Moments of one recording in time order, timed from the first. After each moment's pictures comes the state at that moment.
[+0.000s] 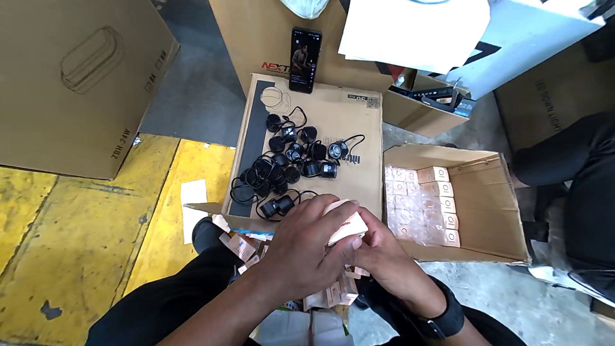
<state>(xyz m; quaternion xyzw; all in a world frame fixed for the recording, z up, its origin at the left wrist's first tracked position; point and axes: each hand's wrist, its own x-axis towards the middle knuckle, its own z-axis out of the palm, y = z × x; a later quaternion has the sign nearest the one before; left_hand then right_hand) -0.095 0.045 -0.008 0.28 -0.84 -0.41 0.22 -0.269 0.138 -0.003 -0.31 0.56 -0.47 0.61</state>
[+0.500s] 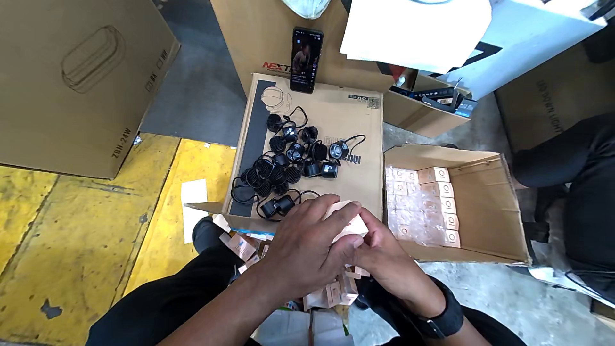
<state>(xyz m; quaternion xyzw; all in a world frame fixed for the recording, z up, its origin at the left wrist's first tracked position) -0.096 0.045 -0.009 0.27 -0.87 -0.37 0.20 -0.269 0.138 -0.005 -0.30 0.57 -0.46 0.61</state>
